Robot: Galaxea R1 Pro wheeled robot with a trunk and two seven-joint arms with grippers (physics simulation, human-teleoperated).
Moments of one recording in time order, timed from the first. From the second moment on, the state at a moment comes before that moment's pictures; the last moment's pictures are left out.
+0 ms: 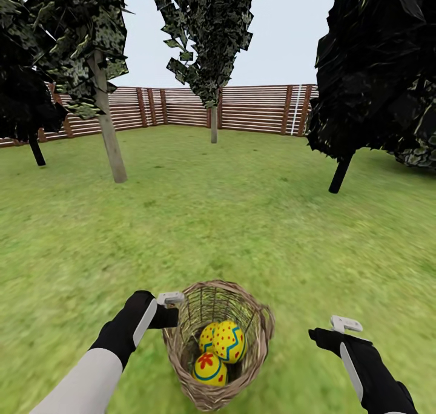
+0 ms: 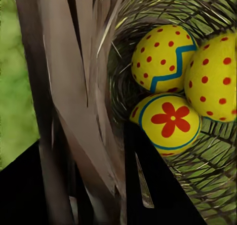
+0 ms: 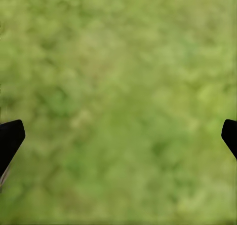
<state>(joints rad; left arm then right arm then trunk) -0.66 -0.06 -0.06 -0.75 0.16 0.92 0.00 -0.41 -0.08 -0.29 -0.88 0.03 0.53 0.06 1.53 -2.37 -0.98</state>
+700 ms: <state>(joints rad) -0.66 -0.06 -0.05 -0.75 0.15 0.92 -0.01 -0.41 -0.08 -0.29 -0.88 0.03 0.53 0.06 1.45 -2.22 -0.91</state>
